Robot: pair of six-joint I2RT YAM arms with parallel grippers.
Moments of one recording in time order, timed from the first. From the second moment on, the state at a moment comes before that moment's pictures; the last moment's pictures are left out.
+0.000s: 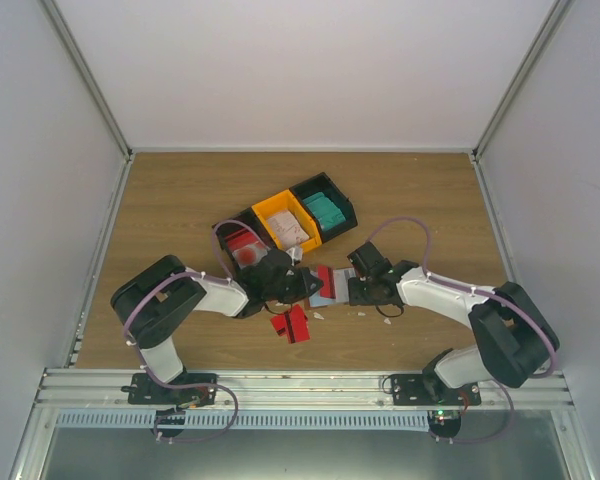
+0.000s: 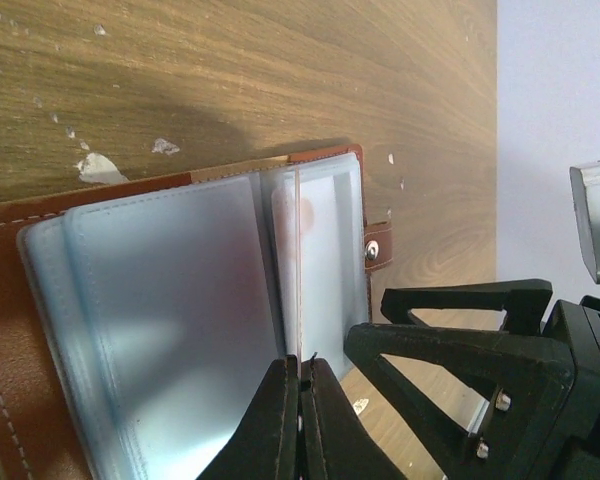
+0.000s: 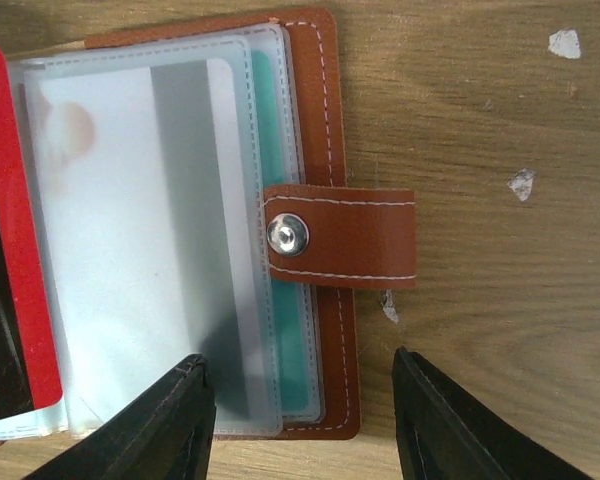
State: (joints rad) left arm -0.80 1.73 0.64 0.52 0.27 -1.09; right arm 0.63 1.42 0.68 -0.48 0.08 0.57
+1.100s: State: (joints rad) left arm -0.82 1.72 0.59 0.51 0.23 -1.29; right arm 0.62 1.43 0.64 -0.37 0.03 0.58
